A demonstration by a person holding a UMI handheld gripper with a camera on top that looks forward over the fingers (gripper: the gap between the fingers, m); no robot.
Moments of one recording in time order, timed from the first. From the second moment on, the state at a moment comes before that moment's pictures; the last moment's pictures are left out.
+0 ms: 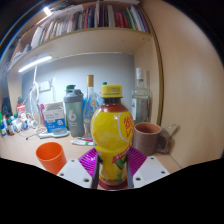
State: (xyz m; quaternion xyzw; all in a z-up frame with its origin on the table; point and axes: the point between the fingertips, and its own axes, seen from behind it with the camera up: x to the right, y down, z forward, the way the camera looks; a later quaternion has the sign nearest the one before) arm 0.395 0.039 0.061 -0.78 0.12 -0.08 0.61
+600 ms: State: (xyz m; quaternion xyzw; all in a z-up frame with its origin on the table) arm 0.330 -0.077 0.084 -0.83 0.11 -0.07 0.54
